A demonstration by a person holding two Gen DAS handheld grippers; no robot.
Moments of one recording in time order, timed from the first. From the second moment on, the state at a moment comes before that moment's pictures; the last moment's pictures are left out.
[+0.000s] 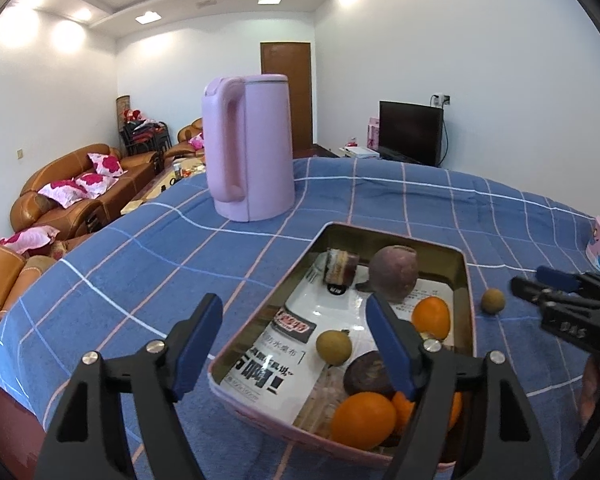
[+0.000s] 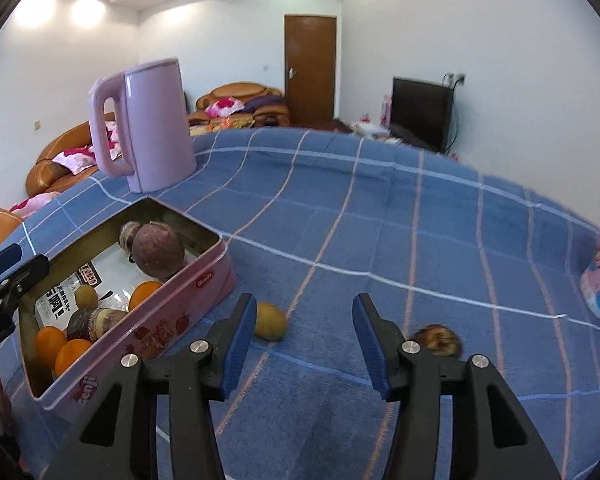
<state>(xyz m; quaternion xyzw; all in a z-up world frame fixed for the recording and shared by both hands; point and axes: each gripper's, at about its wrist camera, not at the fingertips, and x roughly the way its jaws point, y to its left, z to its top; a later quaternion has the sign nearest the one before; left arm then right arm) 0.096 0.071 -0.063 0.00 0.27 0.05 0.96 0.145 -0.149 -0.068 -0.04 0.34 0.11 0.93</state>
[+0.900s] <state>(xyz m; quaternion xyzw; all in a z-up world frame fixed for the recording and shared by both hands) 0.109 -0.044 -0.035 0.07 0.27 -0.05 0.96 0.141 -0.217 -0.068 -0.03 0.34 0.05 0.94</state>
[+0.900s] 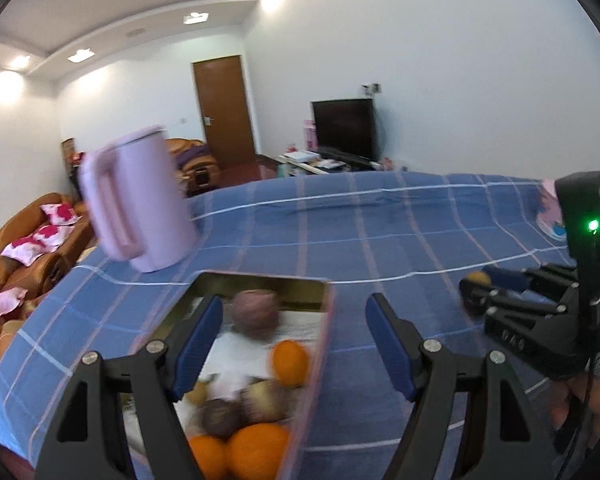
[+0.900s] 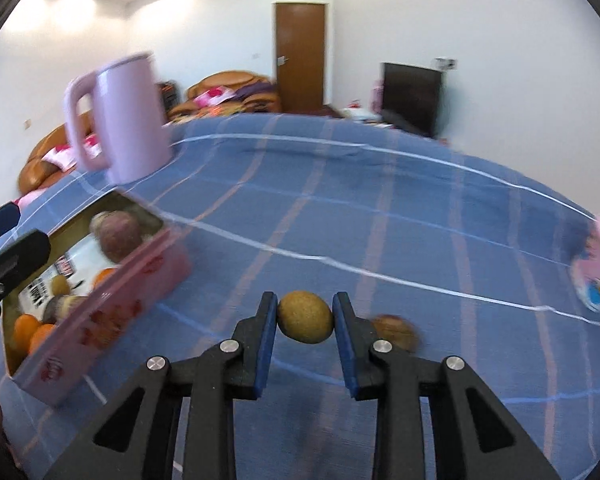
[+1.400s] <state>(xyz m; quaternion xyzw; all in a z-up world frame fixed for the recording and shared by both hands) 0.154 -0.175 -0.068 0.10 0.35 -0.15 0.92 0.134 -0.336 -0.067 0.06 0.34 -0.06 0.94</state>
